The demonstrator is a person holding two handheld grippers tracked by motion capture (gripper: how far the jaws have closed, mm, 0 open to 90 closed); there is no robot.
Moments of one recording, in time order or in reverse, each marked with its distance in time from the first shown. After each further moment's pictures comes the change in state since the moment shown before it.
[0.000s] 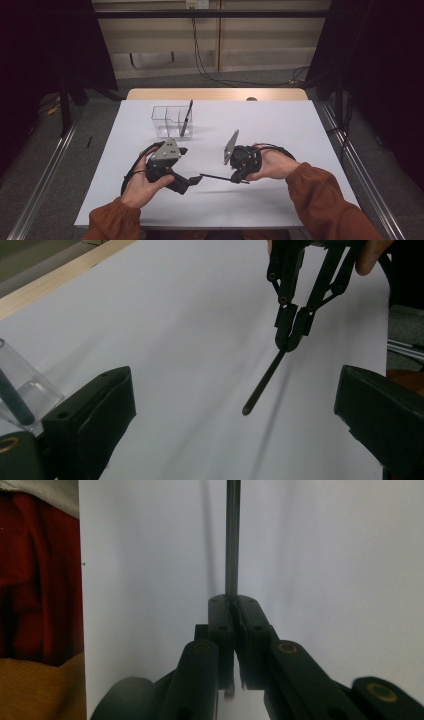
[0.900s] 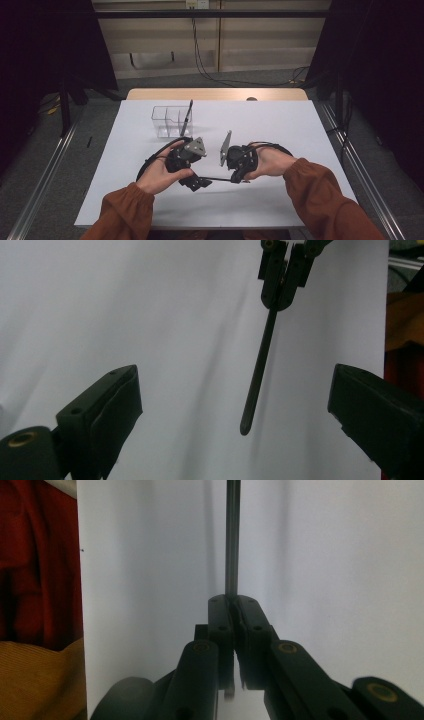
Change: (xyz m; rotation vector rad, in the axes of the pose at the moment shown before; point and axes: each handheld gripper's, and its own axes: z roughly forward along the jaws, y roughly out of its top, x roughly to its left) left arm 0.007 0.025 0.045 0.340 -0.144 0.109; right arm -0.002 0.011 0.002 0.084 0.011 -0.035
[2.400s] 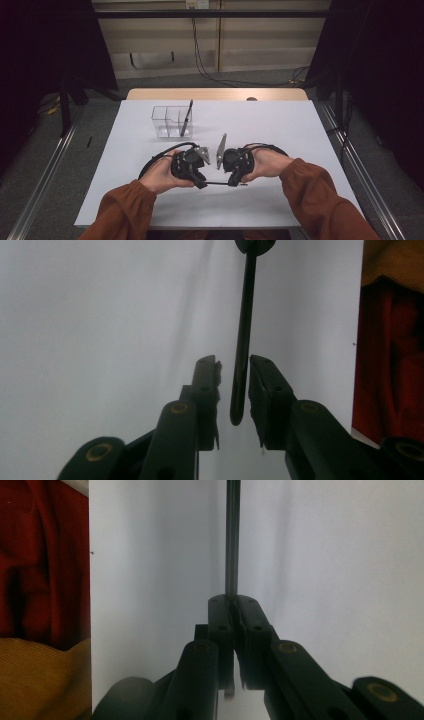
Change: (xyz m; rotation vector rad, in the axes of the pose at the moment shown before) left arm 0.007 -0.004 0.022 0.201 -0.176 0.028; right arm 0.002 0.008 0.008 0.016 0.038 -0.034
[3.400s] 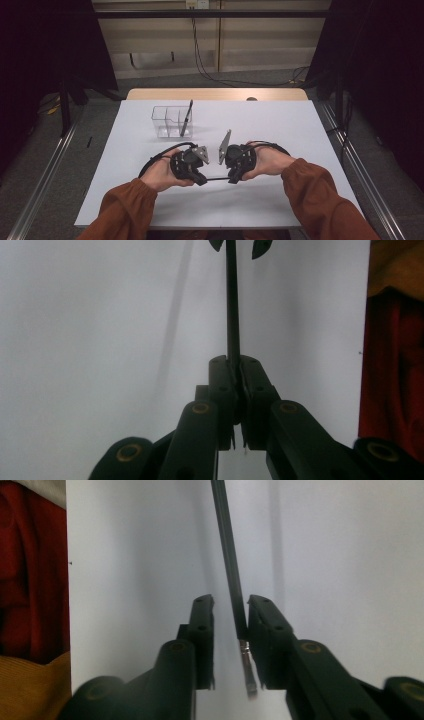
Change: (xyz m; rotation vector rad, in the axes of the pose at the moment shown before) left arm -0.001 -0.005 -0.005 -0.054 0.026 -0.018; right arm -0.007 -0.007 -0.004 -0.056 -0.045 0.035
